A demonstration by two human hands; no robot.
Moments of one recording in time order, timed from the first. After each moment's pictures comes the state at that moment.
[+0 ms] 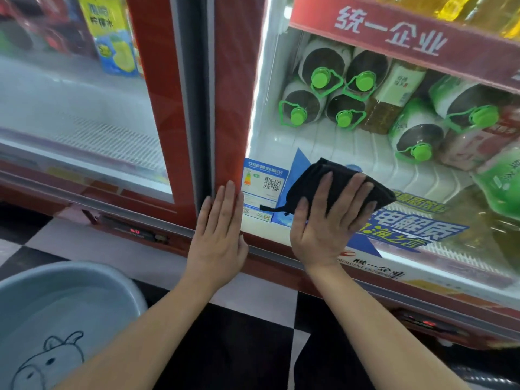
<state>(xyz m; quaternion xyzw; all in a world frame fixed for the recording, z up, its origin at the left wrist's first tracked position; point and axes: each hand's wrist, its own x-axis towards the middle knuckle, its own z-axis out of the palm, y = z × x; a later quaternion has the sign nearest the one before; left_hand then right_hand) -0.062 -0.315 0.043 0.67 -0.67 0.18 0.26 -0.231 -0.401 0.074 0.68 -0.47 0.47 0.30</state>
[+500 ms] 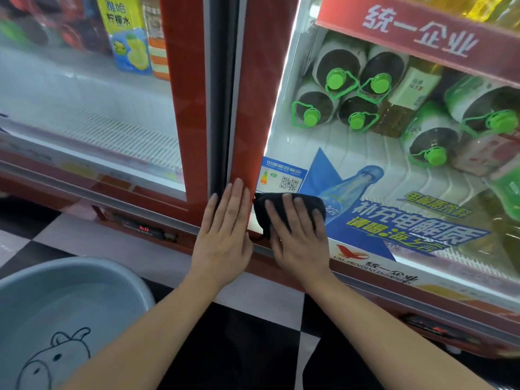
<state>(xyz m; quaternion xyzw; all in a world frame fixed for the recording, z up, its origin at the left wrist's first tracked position) -0.051 -0.312 0.043 0.66 -0.67 0.20 0.28 -0.217 -0.396 0.031 0.82 -0.34 0.30 0.34</state>
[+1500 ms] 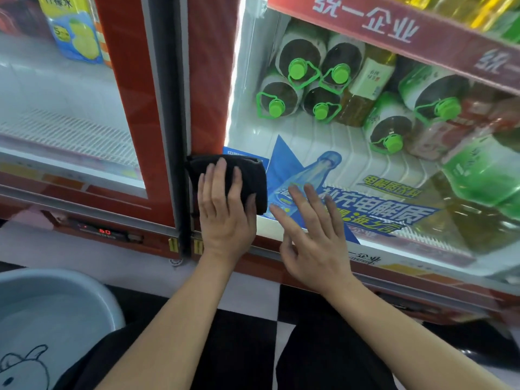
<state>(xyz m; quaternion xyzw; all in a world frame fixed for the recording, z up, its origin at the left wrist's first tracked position) -0.111 -0.371 0.049 0.59 -0.55 0.28 0.52 -0.282 -0.363 0.088 0.85 -0.32 0.33 0.27</state>
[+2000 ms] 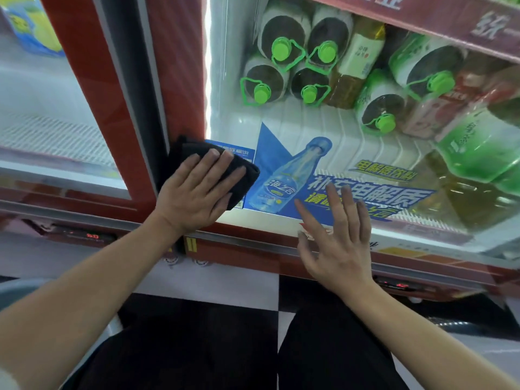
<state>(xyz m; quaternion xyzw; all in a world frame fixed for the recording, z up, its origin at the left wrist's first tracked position) -0.027 -0.399 0.056 0.39 -0.72 0.47 0.32 -0.324 -0.358 0.069 0.80 -0.41 0.32 0.30</state>
